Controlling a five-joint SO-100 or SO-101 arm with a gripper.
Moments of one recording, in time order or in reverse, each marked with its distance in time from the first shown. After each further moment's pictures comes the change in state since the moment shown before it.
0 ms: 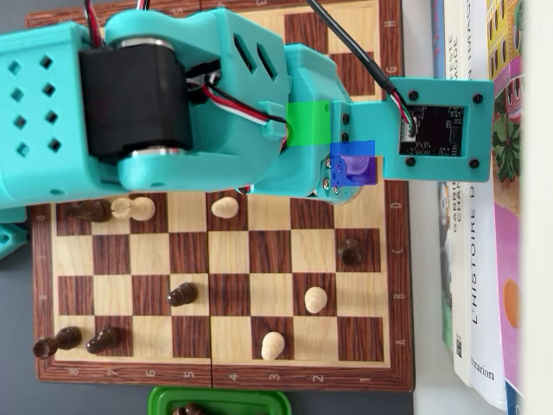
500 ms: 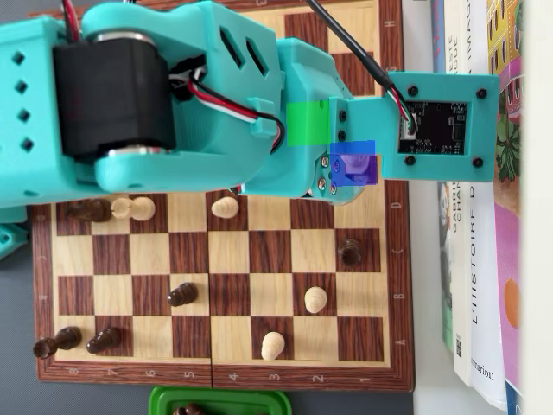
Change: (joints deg) arm 0.0 2.1 0.0 0.4 0.0
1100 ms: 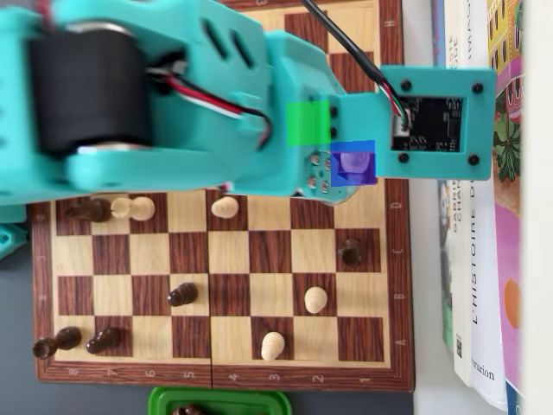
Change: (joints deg) arm 0.0 0.4 0.0 1.8 0.0
